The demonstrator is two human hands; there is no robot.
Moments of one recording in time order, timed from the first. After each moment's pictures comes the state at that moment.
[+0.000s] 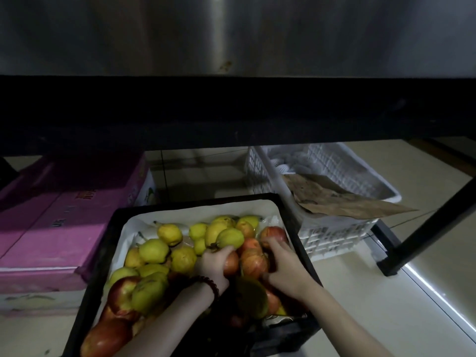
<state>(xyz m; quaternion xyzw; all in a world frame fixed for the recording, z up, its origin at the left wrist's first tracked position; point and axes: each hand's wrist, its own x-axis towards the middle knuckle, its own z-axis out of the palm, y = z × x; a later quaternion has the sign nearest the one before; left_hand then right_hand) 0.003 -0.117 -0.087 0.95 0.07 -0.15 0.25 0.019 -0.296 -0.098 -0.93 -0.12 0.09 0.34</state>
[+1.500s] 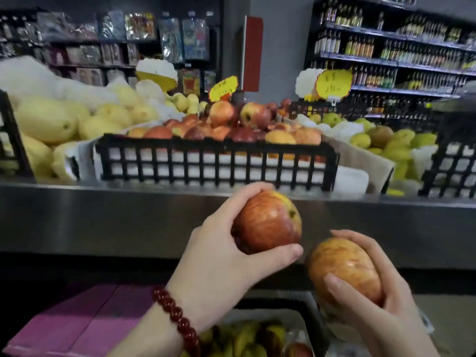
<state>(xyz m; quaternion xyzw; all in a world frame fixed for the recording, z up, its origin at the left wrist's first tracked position) -0.071 -0.065 0.299 0.81 -0.12 0.18 0.55 -0.059 -0.268 0.264 -0.71 -0.18 -0.12 0.67</state>
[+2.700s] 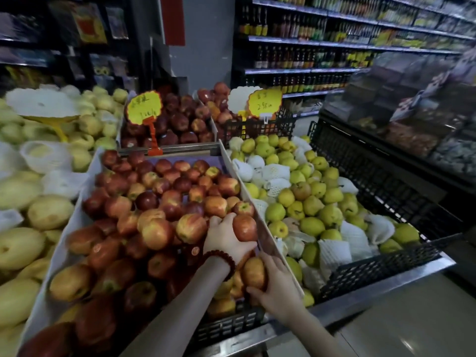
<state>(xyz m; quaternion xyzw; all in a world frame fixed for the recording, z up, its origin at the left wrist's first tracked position) 0.176 -0.125 0.502 0.94 0.01 -0.06 0.33 0.111 -0.265 0.435 -0.95 0.01 0.04 0.32</state>
